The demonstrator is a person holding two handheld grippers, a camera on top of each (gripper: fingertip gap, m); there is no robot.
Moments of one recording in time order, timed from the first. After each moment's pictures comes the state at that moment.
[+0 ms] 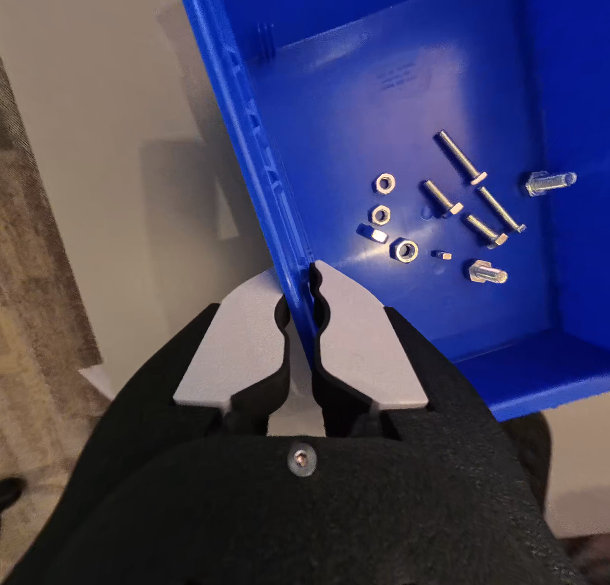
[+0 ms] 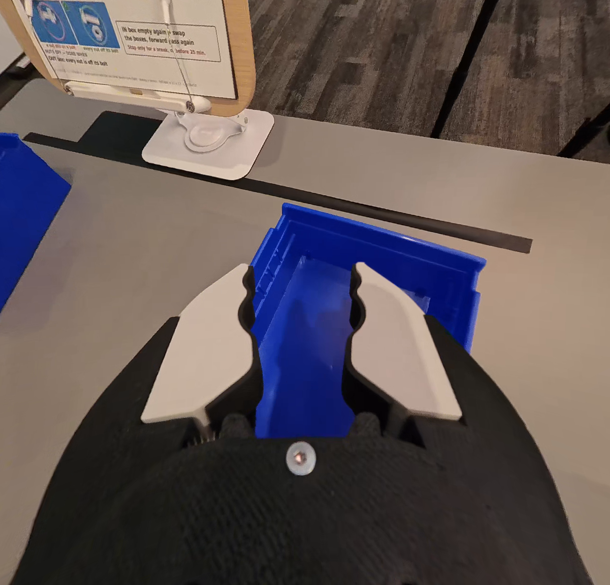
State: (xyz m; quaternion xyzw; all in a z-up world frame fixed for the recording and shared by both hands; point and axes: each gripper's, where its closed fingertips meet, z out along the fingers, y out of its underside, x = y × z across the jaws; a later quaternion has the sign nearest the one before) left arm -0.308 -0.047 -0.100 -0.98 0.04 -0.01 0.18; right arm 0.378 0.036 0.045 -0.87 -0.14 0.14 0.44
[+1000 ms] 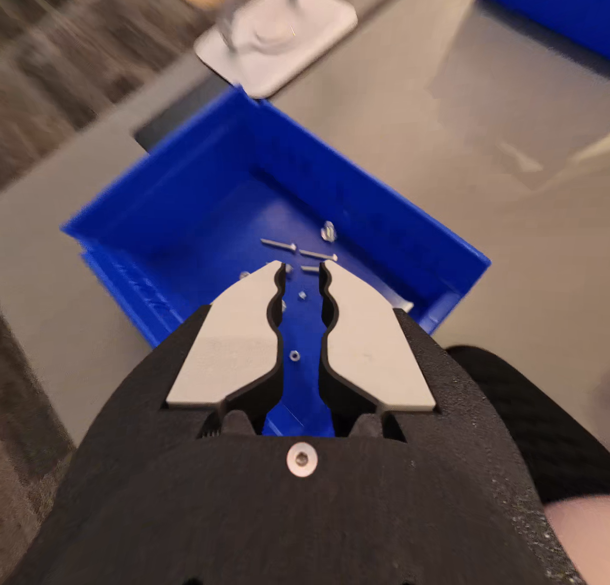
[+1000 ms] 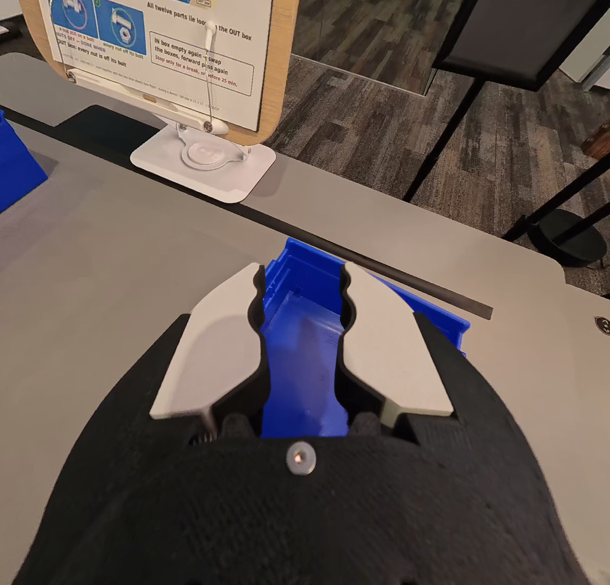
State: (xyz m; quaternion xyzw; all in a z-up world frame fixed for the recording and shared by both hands) left arm -0.193 -0.066 -0.007 -0.84 0.35 -0.10 0.40; right arm 0.349 0.049 0.052 -0.83 -0.21 0.07 0.52
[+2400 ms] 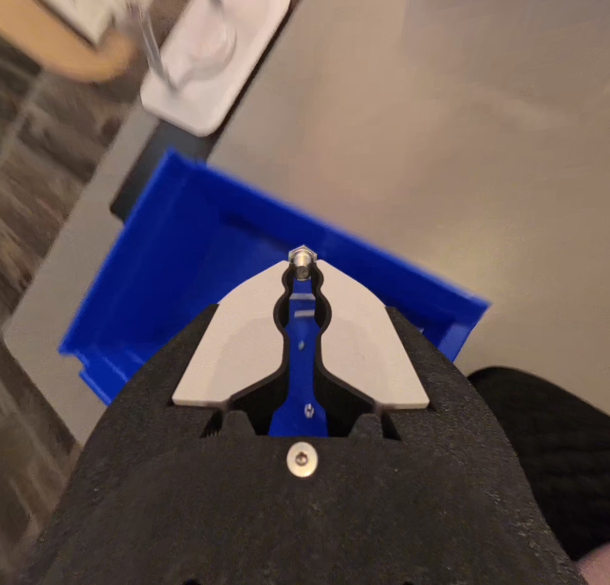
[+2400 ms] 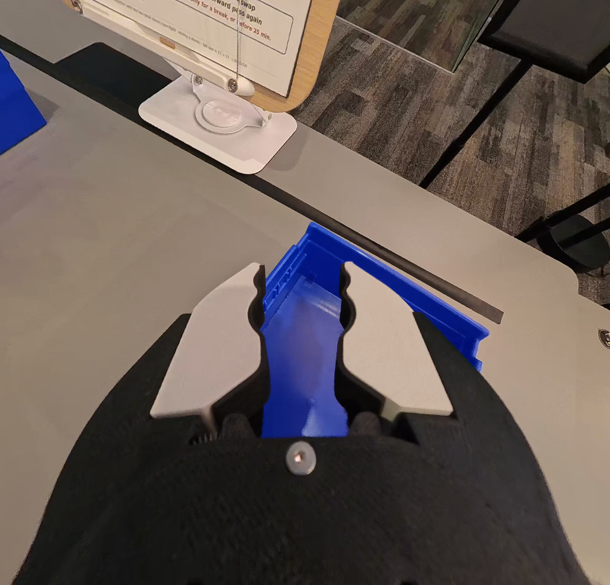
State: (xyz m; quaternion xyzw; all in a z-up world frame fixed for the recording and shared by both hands) left arm -0.127 -0.048 -0.017 -0.80 0.47 -0.04 0.38; right arm 0.326 0.044 0.037 -0.84 -0.26 0.05 0.48
